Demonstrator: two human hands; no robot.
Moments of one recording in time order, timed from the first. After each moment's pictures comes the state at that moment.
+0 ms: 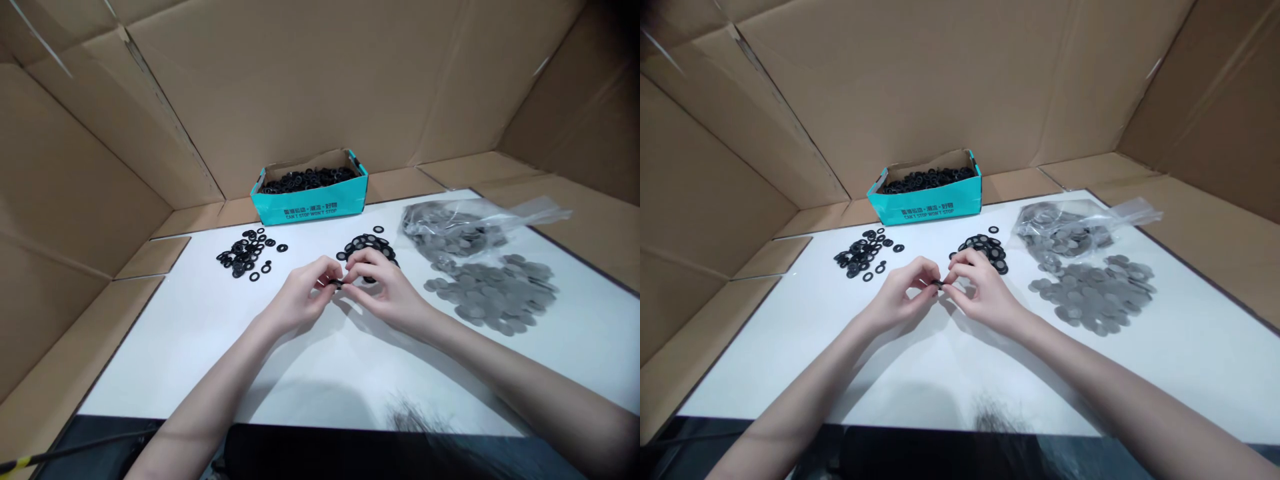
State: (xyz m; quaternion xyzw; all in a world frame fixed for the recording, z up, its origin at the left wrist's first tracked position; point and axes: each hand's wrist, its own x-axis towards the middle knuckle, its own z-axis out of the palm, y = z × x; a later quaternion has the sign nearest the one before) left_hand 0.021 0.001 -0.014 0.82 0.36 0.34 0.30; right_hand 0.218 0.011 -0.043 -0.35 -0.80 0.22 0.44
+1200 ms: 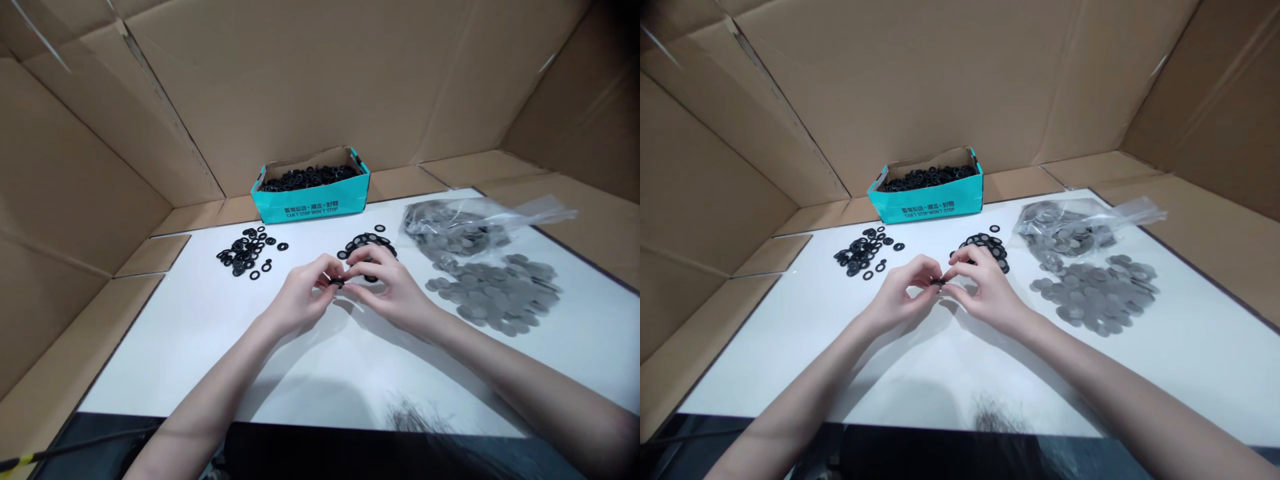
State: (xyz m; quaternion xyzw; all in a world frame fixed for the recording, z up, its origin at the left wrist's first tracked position) left_hand 0.024 -0.001 -0.011 0.80 0.37 0.35 0.32; right_hand 0.222 0.011 -0.039 -0.35 -0.80 0.19 0.44
